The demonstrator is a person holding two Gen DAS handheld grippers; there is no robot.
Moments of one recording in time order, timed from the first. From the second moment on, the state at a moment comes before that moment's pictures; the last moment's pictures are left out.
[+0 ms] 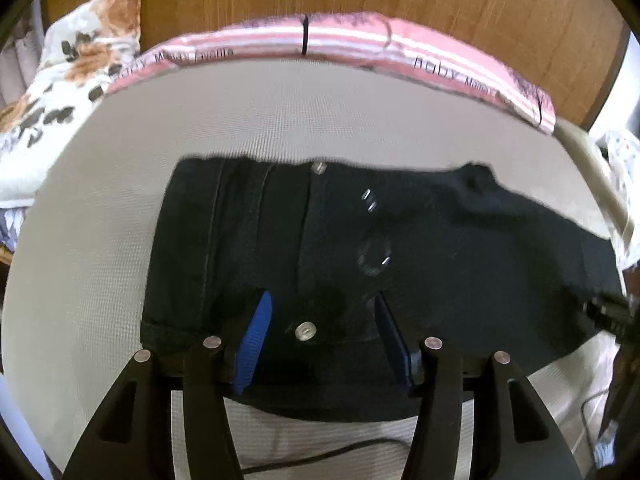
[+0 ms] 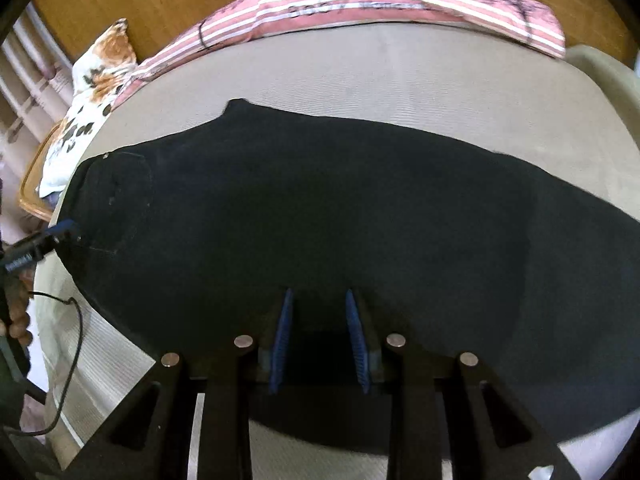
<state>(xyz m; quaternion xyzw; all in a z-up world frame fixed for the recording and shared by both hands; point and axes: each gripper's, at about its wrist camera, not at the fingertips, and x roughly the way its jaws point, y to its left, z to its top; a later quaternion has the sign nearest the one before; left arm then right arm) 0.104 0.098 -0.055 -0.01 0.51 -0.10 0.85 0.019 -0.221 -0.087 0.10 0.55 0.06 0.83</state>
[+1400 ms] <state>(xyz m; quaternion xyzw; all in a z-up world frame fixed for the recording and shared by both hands) 0.073 -0.136 -0.095 0.11 0.53 -0.25 0.80 -0.166 -0.522 -0.107 0.42 0.39 -0.23 0.78</state>
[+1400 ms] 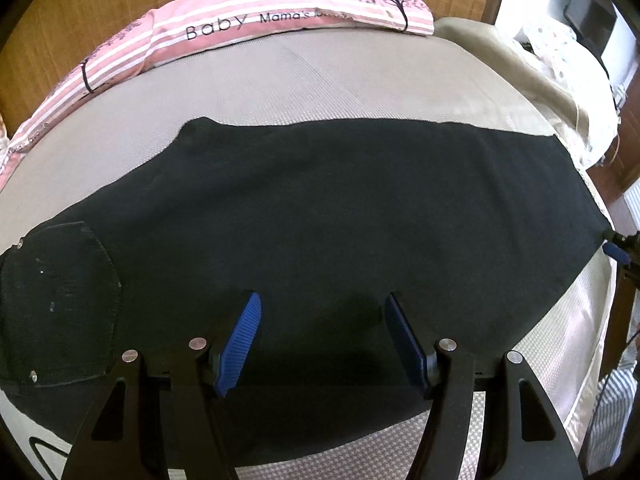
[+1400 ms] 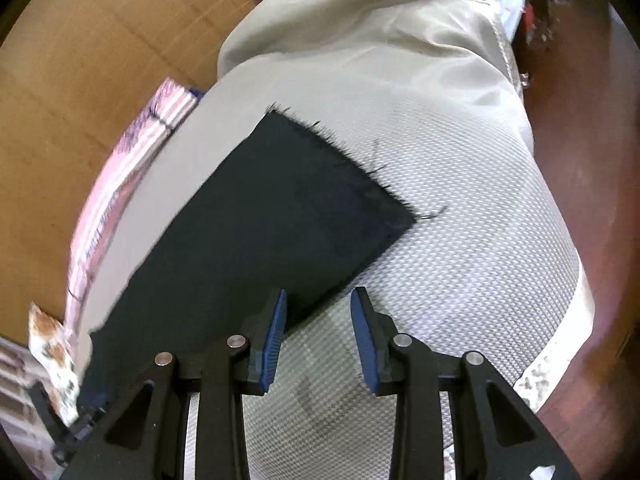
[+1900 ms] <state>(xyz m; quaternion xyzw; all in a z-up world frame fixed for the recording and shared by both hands) 0.067 -0.151 -0.103 0.14 0.52 -0.25 0.81 -0.148 -0.554 -0.109 0.47 0.35 -0.23 0.78</state>
